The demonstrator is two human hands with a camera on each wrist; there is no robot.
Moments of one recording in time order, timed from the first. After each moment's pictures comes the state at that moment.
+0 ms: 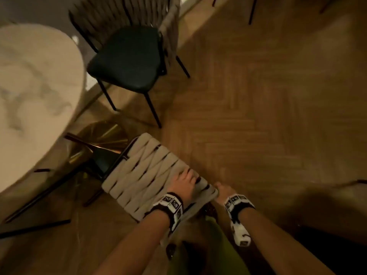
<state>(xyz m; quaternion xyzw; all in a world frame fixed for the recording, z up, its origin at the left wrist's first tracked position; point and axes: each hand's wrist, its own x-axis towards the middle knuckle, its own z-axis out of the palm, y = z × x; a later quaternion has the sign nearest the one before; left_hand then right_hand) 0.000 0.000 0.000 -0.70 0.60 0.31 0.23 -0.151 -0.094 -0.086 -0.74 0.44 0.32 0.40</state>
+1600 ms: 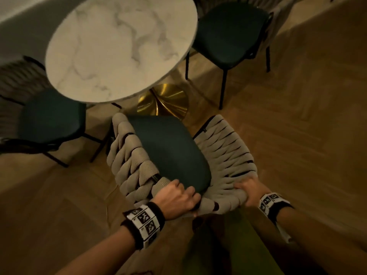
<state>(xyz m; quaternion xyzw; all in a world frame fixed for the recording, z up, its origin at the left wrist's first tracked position) -0.037 0.247 0.162 -0.71 0.65 0.17 0.20 -0.142 -0.014 0.017 -0.92 -0.02 0.32 0.21</state>
